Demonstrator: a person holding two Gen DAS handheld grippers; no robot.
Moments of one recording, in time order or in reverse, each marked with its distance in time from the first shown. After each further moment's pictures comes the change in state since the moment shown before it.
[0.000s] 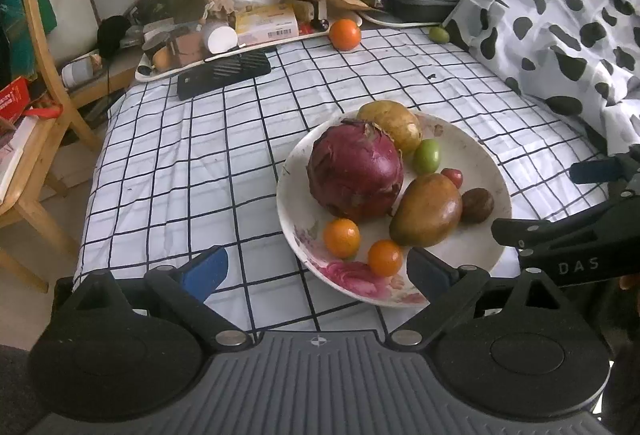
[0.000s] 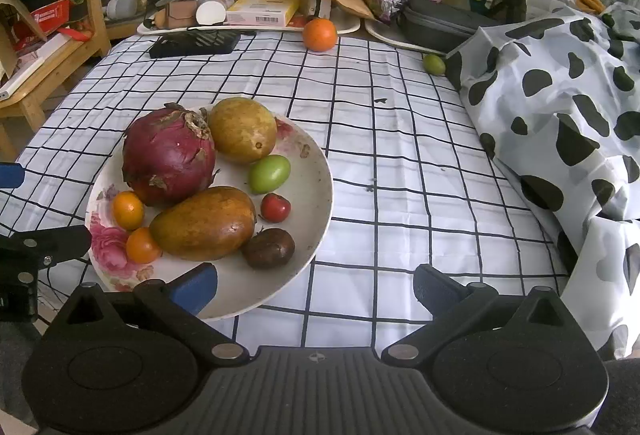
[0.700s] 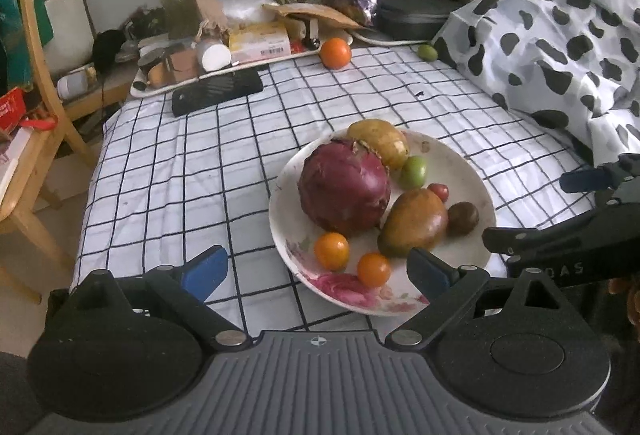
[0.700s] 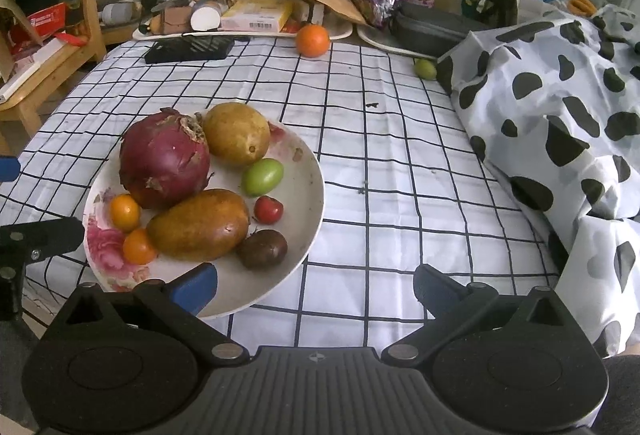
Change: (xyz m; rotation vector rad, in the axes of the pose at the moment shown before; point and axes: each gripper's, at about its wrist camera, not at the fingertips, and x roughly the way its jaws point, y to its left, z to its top) left arm -0.009 0.000 0.000 0.001 -0.050 -0.024; right arm -0.005 -0.002 -0.002 0.009 -0.016 -0.020
